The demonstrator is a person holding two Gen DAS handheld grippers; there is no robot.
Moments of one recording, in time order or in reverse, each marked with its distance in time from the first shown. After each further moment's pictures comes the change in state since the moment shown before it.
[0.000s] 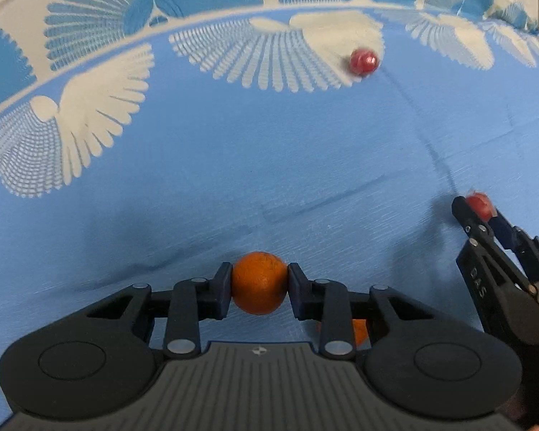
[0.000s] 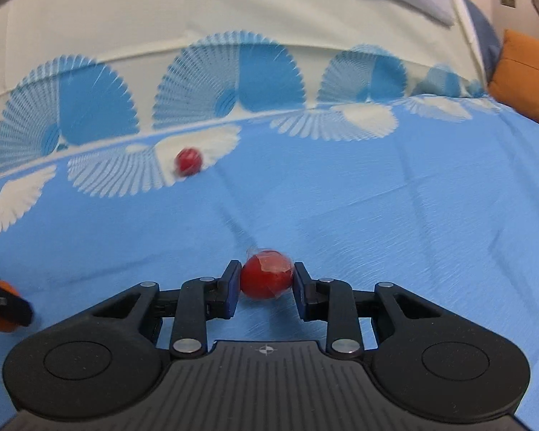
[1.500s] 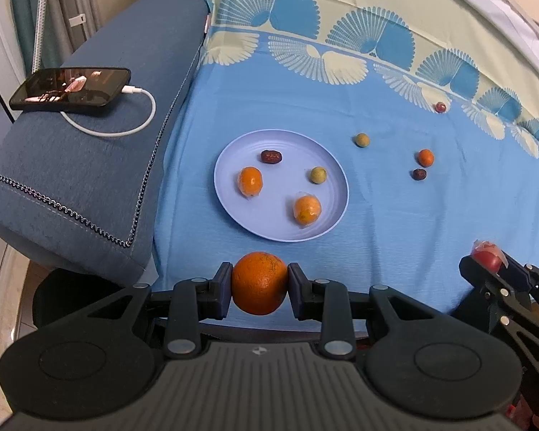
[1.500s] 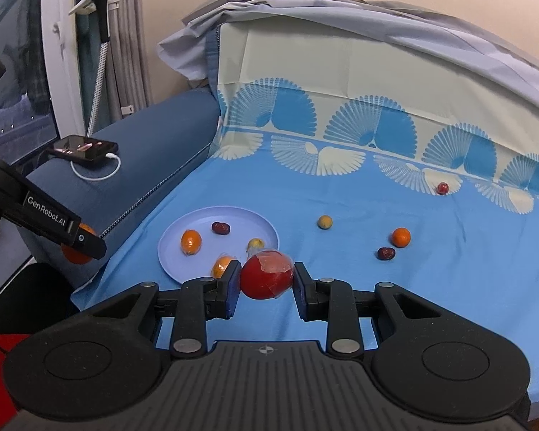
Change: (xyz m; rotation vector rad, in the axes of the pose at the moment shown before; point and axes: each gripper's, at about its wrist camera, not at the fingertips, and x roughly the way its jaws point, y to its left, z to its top) left arm -0.299 0.154 -0.384 -0.447 -0.159 0.085; right arm -0.418 0.098 -0.081 -0.452 0.026 0.578
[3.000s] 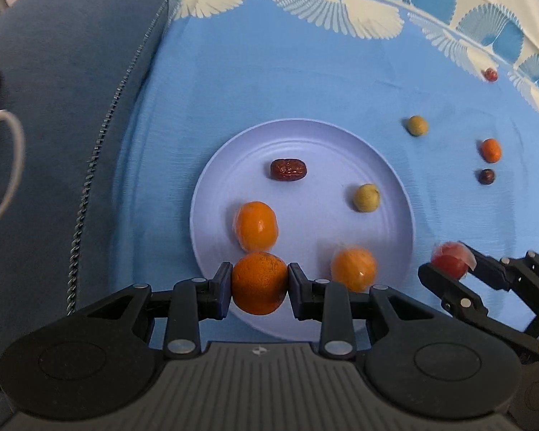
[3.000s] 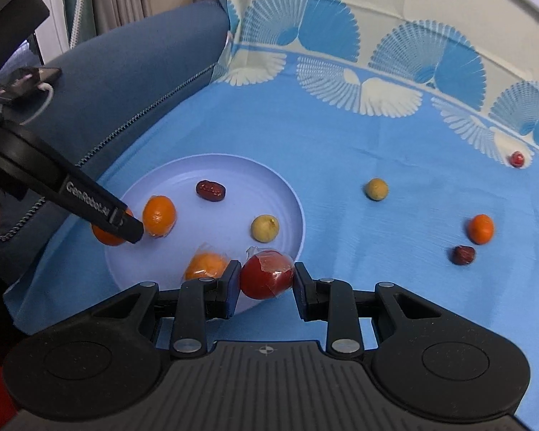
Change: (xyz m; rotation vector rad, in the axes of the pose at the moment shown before) left arm 0.178 0.004 0.089 0.069 0.183 0.026; right arm 0.202 0.002 0.019 -0.054 0.249 0.067
